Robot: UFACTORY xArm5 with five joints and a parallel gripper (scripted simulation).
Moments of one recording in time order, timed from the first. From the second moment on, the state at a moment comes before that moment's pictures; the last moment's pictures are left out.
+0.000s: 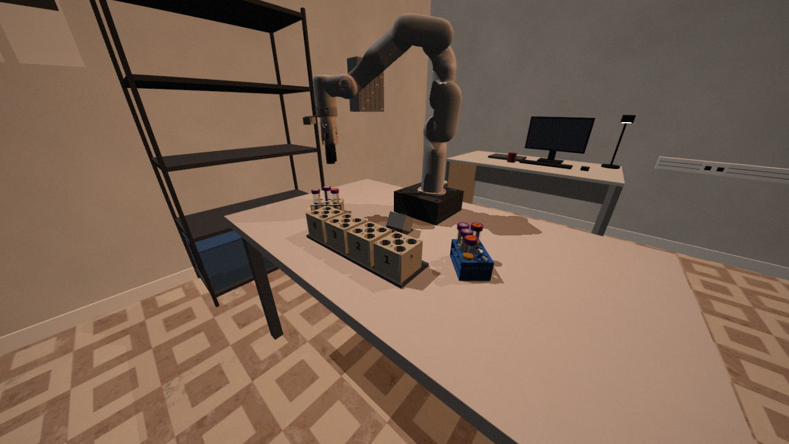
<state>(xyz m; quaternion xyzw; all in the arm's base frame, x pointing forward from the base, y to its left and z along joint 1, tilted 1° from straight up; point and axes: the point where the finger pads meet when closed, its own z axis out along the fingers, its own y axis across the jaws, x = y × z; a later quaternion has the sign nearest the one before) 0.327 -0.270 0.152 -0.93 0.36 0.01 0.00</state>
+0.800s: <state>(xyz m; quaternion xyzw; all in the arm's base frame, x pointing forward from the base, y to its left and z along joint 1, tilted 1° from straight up) 0.346 -0.208 0.152 -0.99 0.16 0.01 0.00</state>
